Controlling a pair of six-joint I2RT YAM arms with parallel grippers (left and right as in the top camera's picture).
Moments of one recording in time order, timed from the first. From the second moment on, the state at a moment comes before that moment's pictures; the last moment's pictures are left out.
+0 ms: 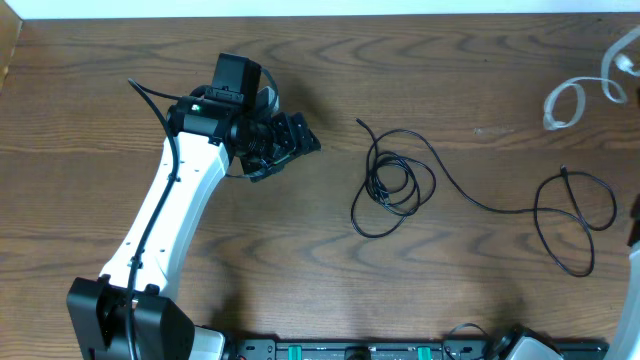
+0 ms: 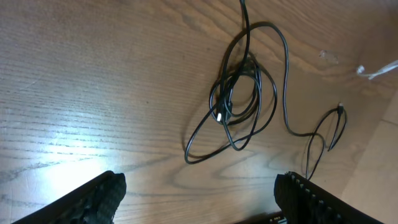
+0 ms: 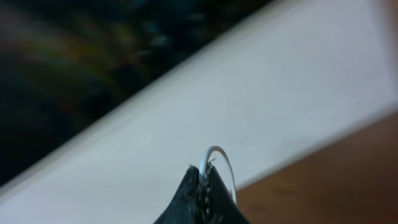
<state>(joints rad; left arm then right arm) -0.23 1.60 1.42 -1.05 0.46 -0.61 -0.55 1.20 1.04 0.18 -0.45 0.58</state>
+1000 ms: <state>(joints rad) -0.23 1.60 1.42 -1.07 0.44 -0.58 -0.80 1.53 1.04 -0.24 0.15 0.44</state>
